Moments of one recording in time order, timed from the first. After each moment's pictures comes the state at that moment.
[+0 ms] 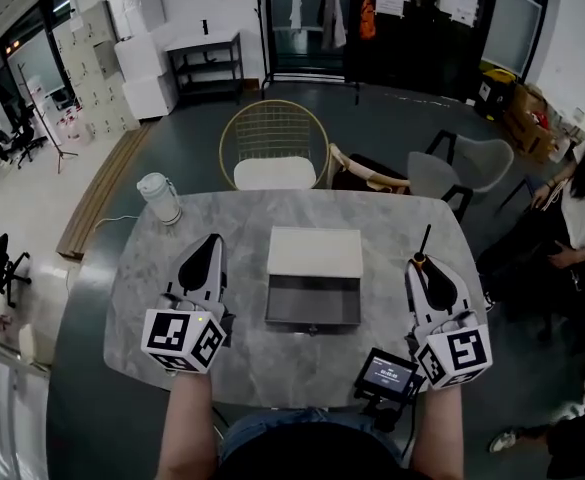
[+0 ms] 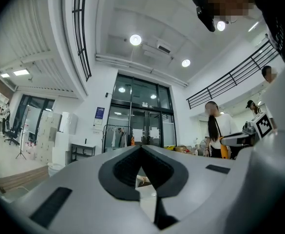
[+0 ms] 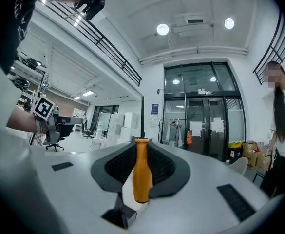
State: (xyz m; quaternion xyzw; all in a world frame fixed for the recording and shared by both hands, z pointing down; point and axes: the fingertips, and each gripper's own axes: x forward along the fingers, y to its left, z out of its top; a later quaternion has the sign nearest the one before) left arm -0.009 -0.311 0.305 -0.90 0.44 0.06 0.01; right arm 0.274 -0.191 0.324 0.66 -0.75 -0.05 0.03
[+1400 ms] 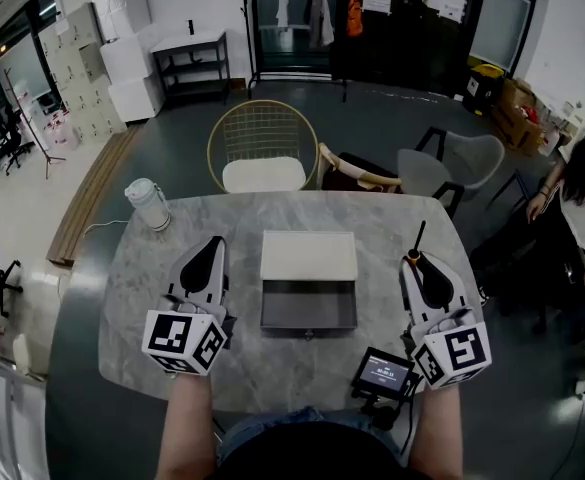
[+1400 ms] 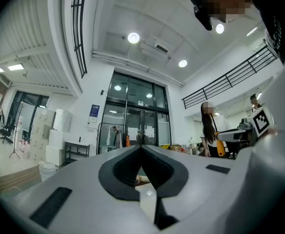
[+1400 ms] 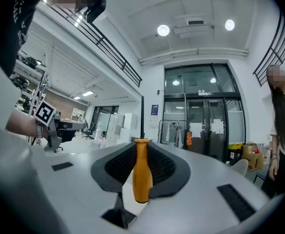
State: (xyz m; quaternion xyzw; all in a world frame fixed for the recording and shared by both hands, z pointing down) left arm 0.008 -0.326 0.313 -0.91 0.41 0.06 0.01; right arm 0.268 -0.202 0.313 0.66 -0.75 -0.06 0.03
